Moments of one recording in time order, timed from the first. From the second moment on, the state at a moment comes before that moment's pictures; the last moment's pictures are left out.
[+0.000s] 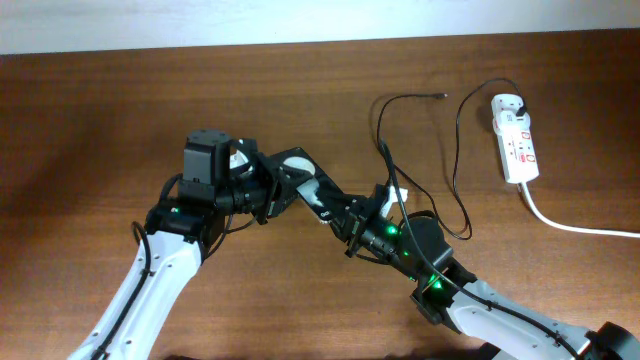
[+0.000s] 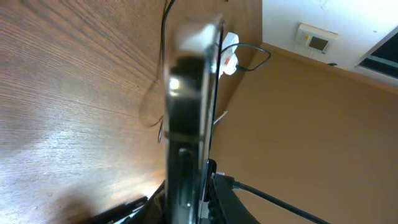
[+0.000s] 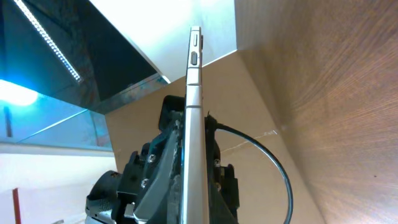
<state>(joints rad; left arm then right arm) -0.25 1.34 0.93 -0.29 0.73 -1.32 0.66 1.29 0.40 0.84 -0.23 1.98</state>
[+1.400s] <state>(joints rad) -0.08 1.35 0.92 -0.64 0.67 -0.73 0.33 0.90 0.77 -0.71 -0.13 0.86</state>
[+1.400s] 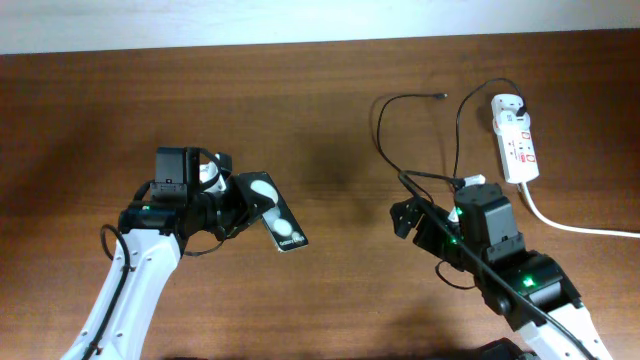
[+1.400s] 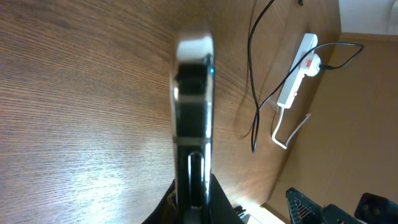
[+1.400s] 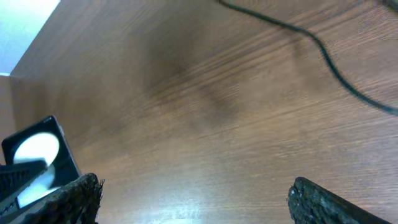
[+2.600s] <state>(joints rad) -0.08 1.35 0.92 -0.65 0.66 -0.72 0.14 2.35 1.74 -0.26 0.10 0.77</state>
